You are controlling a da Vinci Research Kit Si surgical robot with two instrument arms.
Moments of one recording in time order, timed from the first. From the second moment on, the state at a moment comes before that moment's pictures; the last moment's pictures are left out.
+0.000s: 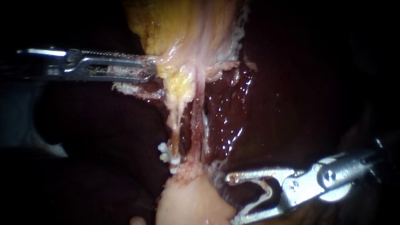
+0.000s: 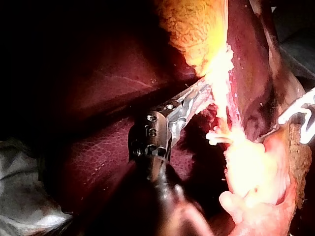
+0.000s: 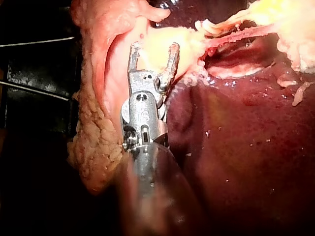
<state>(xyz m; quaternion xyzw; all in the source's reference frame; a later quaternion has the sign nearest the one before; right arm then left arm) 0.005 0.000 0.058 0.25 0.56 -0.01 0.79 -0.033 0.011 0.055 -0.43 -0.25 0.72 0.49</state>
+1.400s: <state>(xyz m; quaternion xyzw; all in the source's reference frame) 0.010 0.003 0.057 0.27 0.56 0.06 0.78 -0.027 0.015 0.044 -0.44 -0.23 0.70 0.51</state>
